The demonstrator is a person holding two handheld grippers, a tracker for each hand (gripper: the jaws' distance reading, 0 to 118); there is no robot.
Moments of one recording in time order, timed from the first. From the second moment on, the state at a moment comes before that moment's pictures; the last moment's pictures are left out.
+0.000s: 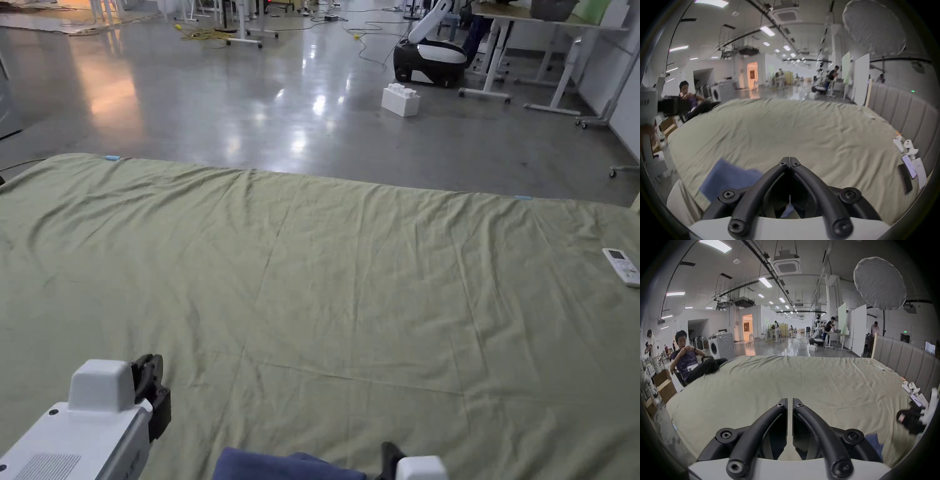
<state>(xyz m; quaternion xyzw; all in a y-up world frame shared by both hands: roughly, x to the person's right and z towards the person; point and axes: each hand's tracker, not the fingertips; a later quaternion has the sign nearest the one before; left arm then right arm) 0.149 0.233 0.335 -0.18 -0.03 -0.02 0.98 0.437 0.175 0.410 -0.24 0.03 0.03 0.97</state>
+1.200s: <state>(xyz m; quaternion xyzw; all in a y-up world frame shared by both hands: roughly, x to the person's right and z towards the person) 0.120 0.051 0.253 -0.54 -0.36 0.36 0.67 0.409 0.094 0.405 -0.31 0.01 0.09 0.95</state>
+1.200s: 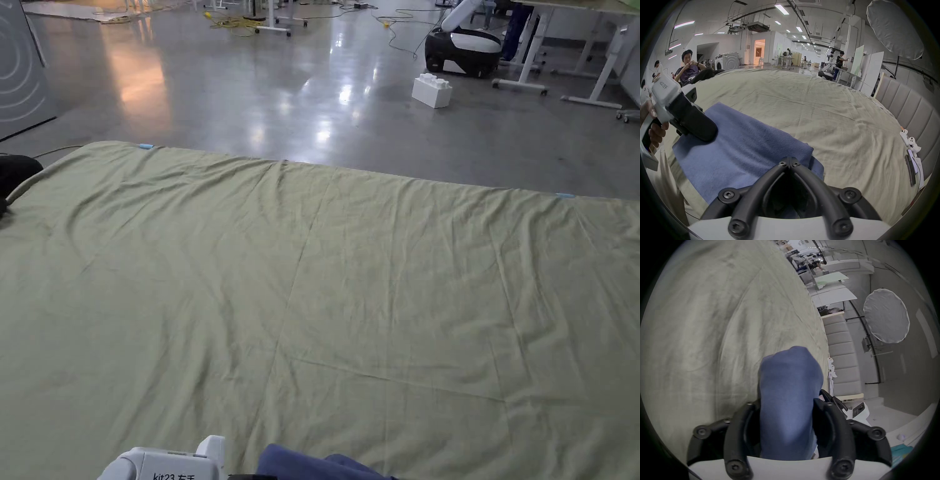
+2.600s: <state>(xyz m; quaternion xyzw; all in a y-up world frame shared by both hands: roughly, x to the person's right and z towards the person) -0.185 0.233 0.228 -0.56 -0.15 0.25 0.78 0.555 0.258 0.356 -0.11 -0.15 0.03 0.98</state>
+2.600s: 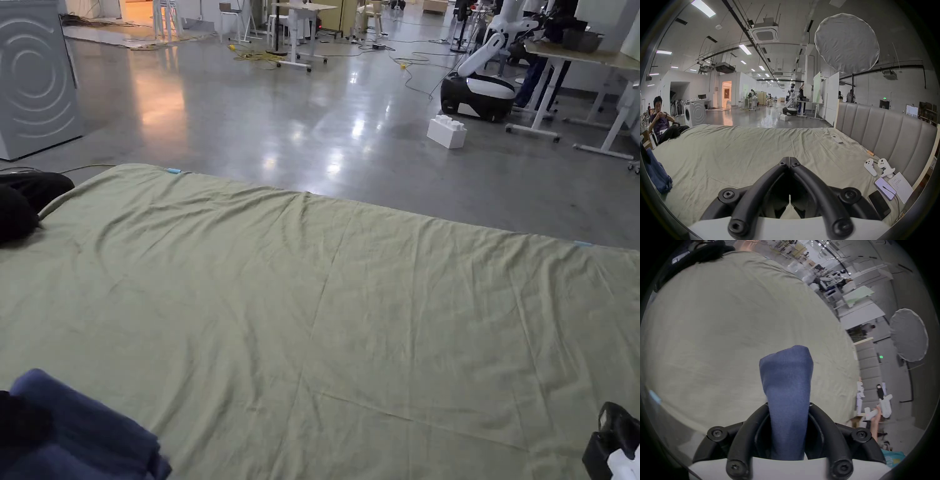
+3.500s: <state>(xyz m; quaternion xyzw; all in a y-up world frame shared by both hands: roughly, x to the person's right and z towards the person) -0.177 0.259 0.221 -0.50 0.09 -0.03 0.86 0.561 0.231 0.355 -0.14 -0.12 -0.01 0.98</state>
